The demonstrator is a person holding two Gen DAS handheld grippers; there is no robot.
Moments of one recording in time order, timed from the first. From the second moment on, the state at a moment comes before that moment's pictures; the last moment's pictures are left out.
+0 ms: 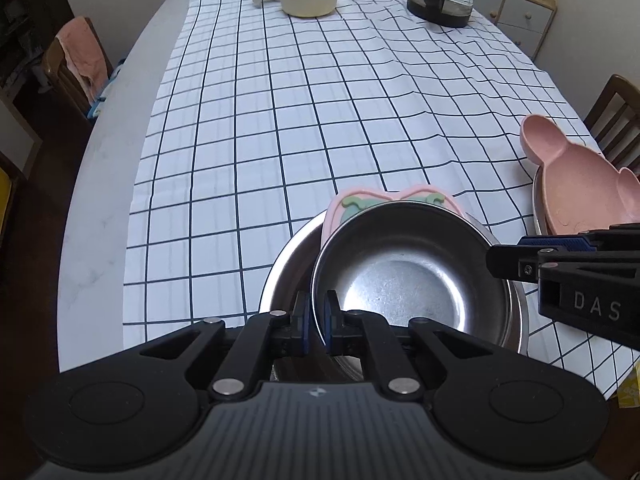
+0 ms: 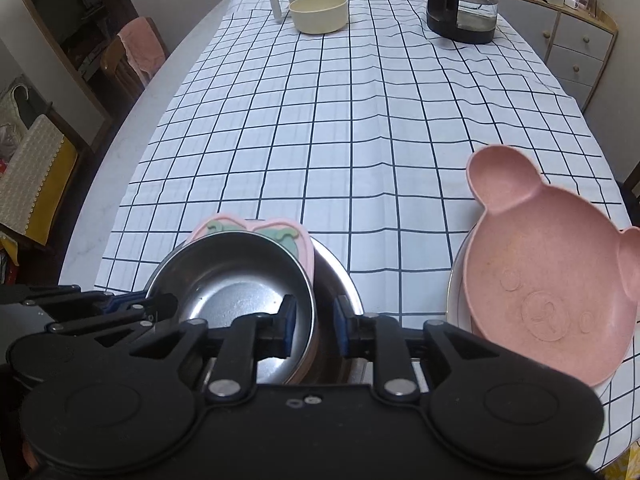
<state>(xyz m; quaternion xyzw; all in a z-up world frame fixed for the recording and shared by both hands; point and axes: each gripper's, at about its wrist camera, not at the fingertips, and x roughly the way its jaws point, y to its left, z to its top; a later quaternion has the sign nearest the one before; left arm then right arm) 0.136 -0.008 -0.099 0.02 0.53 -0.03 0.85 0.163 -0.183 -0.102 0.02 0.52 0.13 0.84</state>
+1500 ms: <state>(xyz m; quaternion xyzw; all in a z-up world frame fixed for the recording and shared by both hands) 0.332 0.002 0.025 -0.02 0.39 0.01 0.92 0.329 -0.194 0.022 -0.04 0.40 0.20 0.89</state>
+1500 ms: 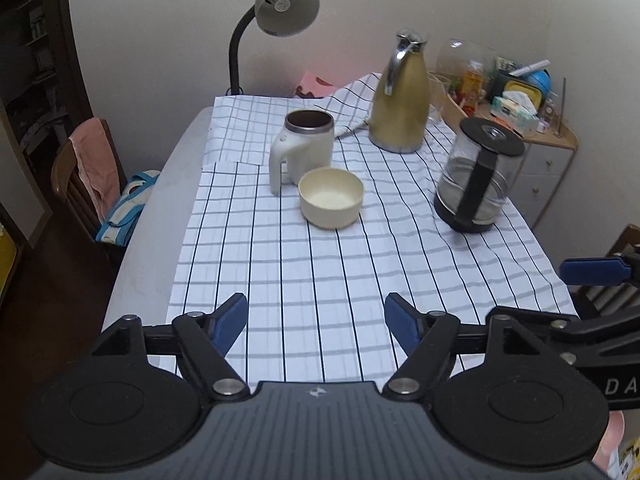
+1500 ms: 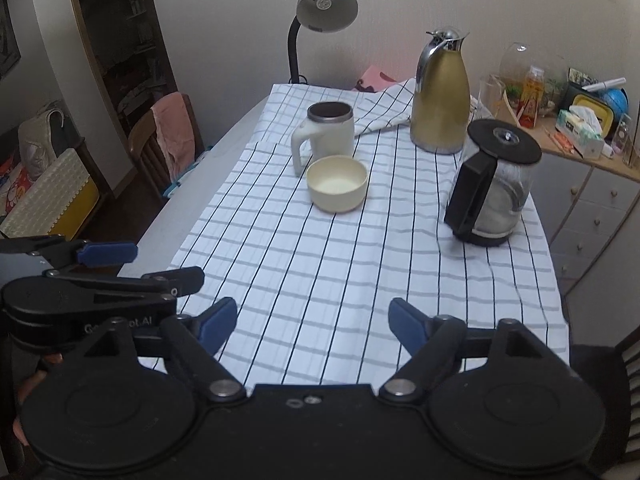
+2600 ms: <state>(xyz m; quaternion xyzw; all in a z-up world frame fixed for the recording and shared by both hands) 0.599 0.036 -0.087 -0.08 0.45 0.08 0.88 0.644 -0.170 -0.090 0.02 0.48 0.14 0.87</state>
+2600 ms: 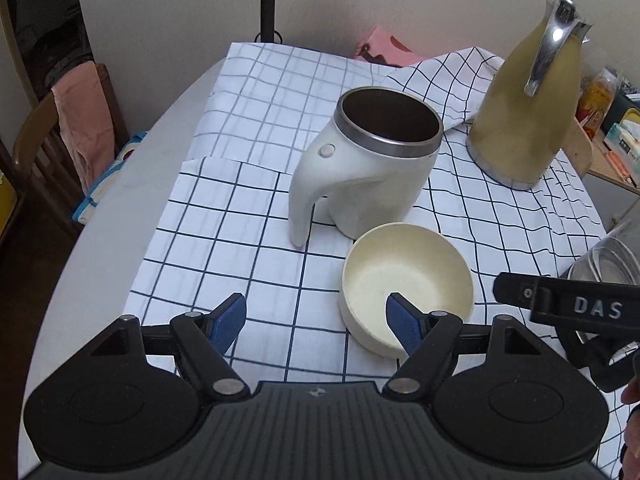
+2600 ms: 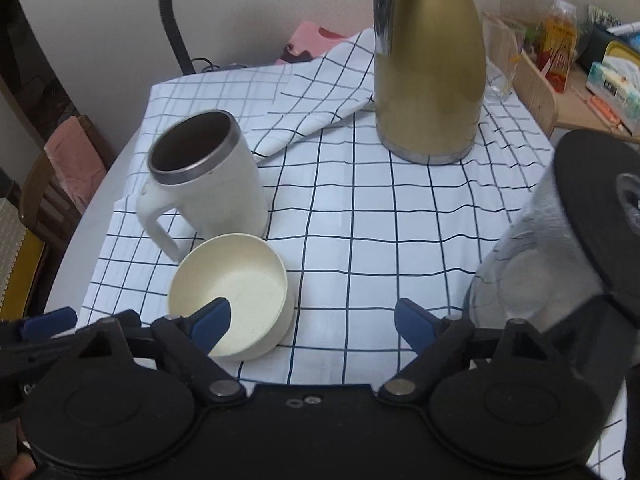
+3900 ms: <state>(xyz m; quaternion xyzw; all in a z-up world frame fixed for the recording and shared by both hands) 0.582 0.012 -0.116 -0.09 0.50 0.06 0.86 0.625 -0.149 -0.123 0.01 0.50 0.17 0.85</state>
